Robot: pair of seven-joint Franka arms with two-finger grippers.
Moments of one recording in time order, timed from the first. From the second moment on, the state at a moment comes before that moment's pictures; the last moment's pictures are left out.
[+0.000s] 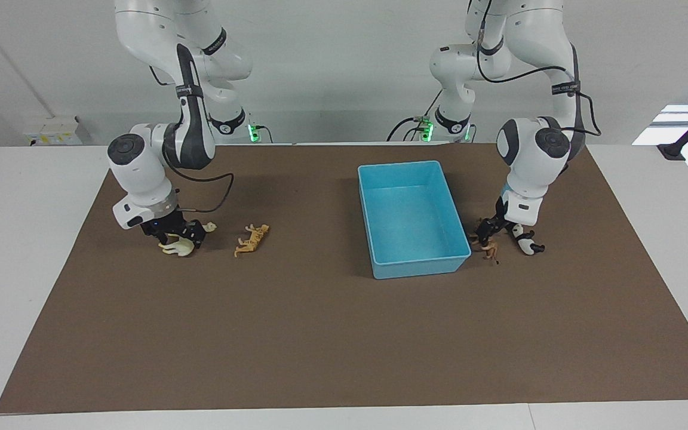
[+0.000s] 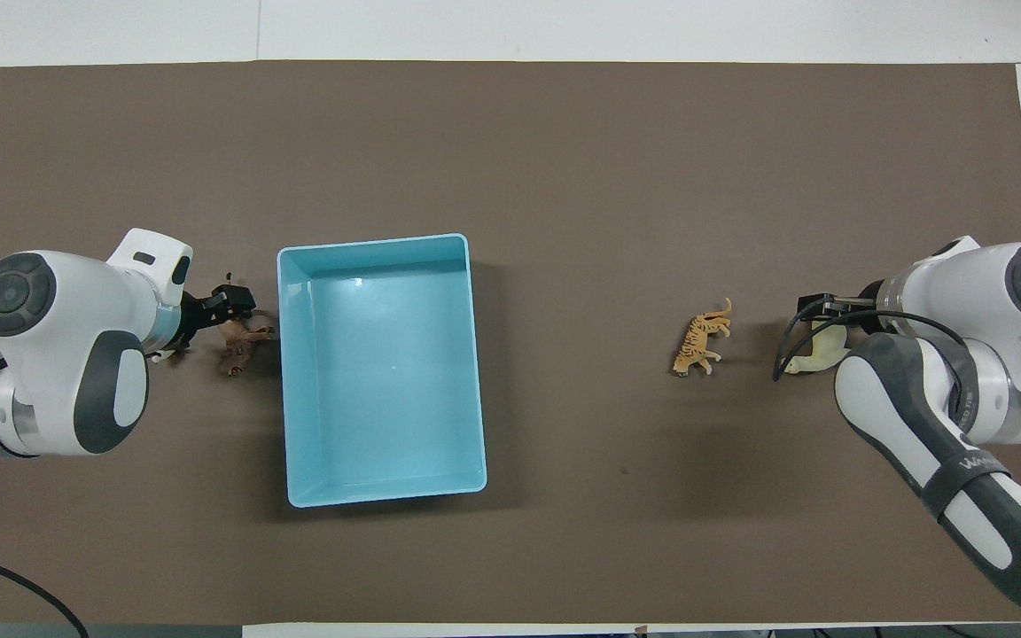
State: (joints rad) left arm -0.05 0.09 -0.05 -2.26 0.00 2.41 -0.46; right arm -0.08 0.12 0.02 -2.27 -0.02 2.44 0.13
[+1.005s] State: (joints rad) left arm -0.05 0.11 -0.05 -2.27 0.00 2.41 -0.46; right arm -0.08 0.13 0.02 -2.32 -0.02 2.52 0.18
